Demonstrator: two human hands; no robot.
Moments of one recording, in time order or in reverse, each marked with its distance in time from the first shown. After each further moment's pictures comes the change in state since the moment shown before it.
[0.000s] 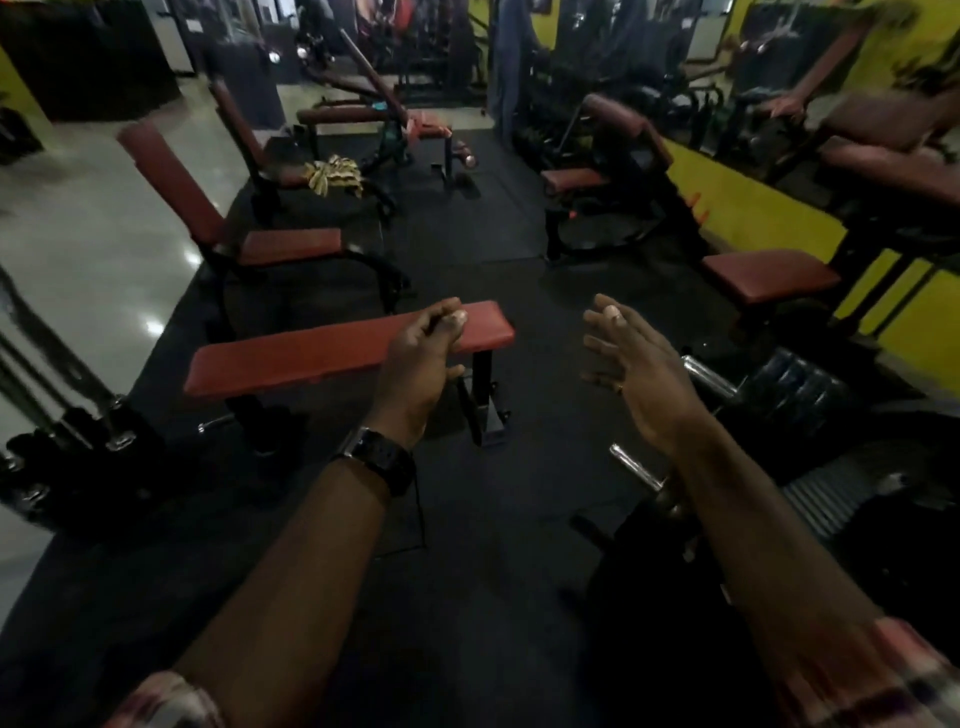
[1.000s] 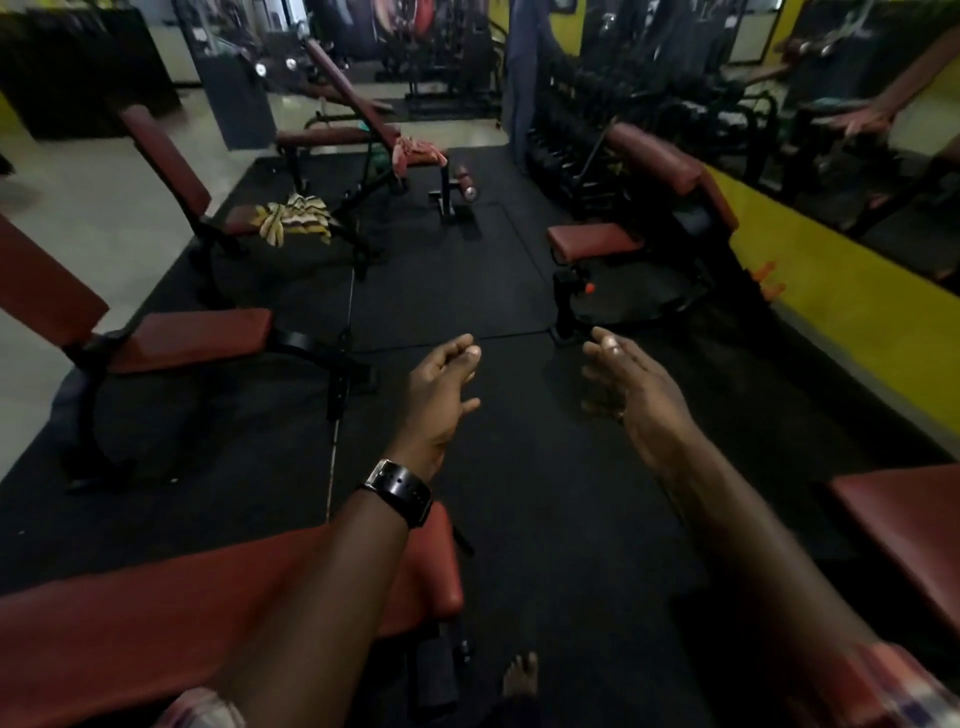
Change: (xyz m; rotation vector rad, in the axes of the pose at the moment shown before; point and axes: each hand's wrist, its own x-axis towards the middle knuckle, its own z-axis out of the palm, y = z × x) left_hand 0.812 -0.091 0.281 -0.051 0.067 -0.079; right_hand 0.858 0.104 -0.141 -0.025 -0.020 0.132
